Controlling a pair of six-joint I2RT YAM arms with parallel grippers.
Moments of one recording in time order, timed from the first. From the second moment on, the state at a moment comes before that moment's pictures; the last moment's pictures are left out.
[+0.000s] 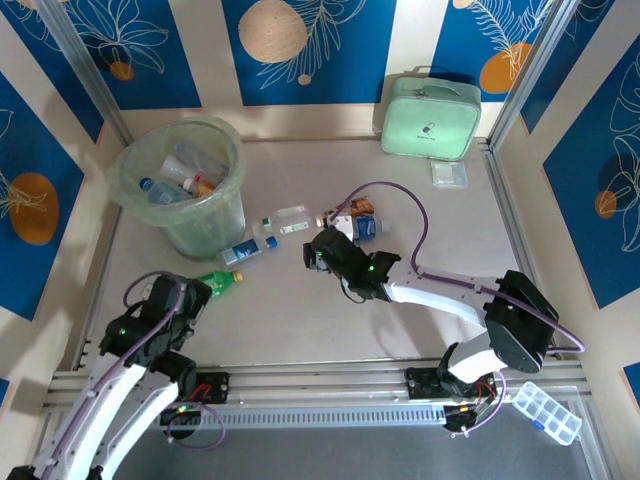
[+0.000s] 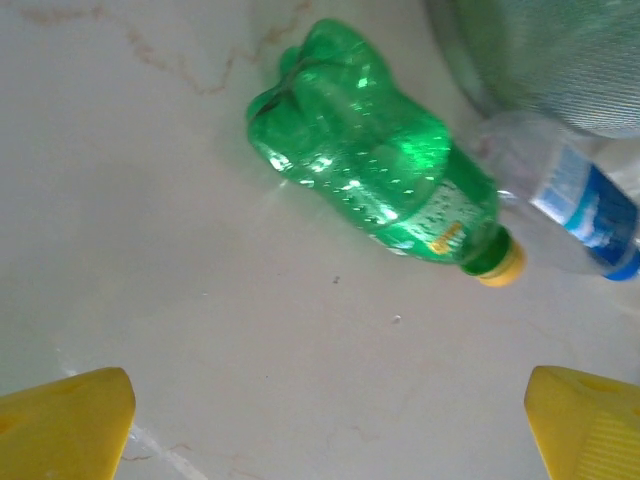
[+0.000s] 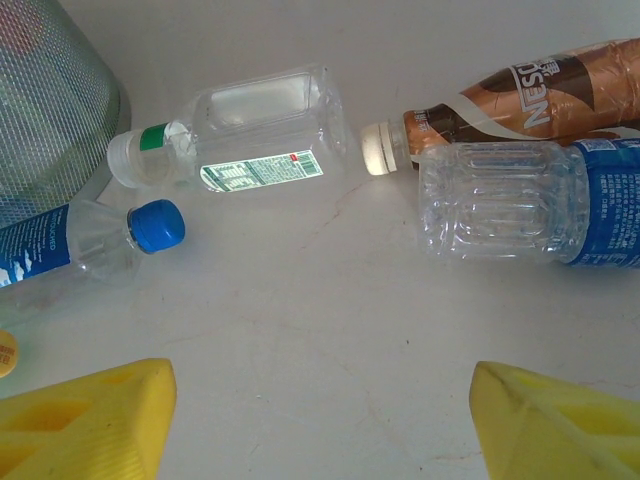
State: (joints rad) left arm -0.39 0.51 0.58 -1.11 -0.21 -1.39; right arm 0.96 1.45 0.94 -0.26 0.47 0.65
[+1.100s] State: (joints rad) left arm -0.26 1.16 0.55 -0.53 -0.26 -1.71; right arm 0.99 1.45 0.93 -0.20 0.47 0.58
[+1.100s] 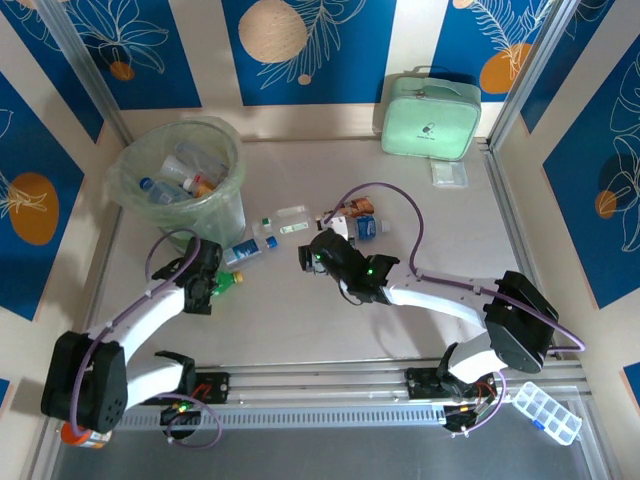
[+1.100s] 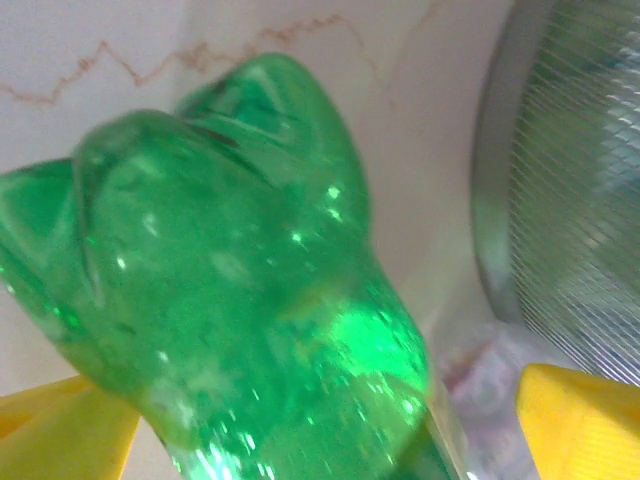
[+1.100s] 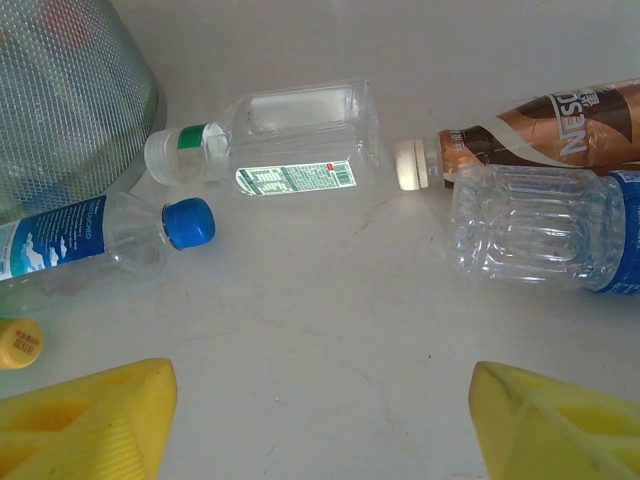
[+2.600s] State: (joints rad) left arm -0.21 0.29 0.49 -0.85 -0.09 -1.12; right arm 0.99 1.45 0.93 -0.20 0.50 0.58
